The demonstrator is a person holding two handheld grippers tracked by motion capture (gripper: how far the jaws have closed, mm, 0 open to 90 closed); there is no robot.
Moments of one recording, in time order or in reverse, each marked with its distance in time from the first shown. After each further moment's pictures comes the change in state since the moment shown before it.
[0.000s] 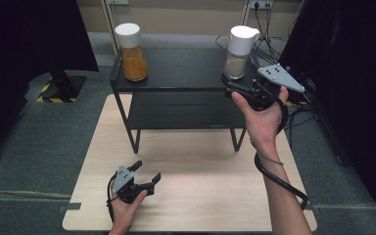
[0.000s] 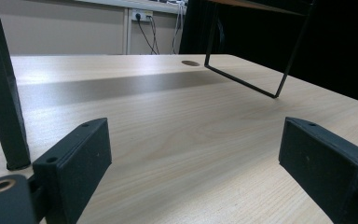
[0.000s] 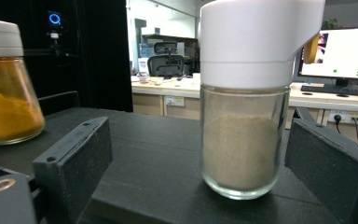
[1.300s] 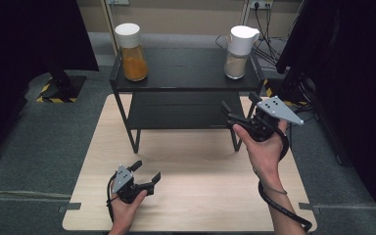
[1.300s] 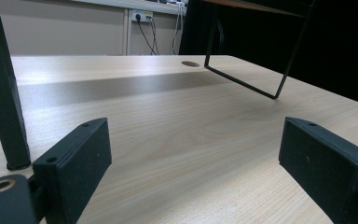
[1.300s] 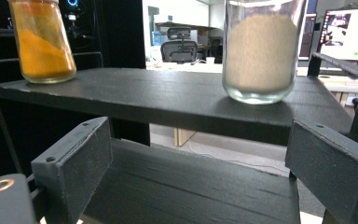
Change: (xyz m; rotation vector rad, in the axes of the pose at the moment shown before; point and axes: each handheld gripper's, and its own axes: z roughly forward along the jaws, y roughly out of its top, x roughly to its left) left arm 0.000 -0.001 0.000 -0.005 -0.001 -0.002; right arm 0.000 -0.046 -0.038 0.051 0.054 0.004
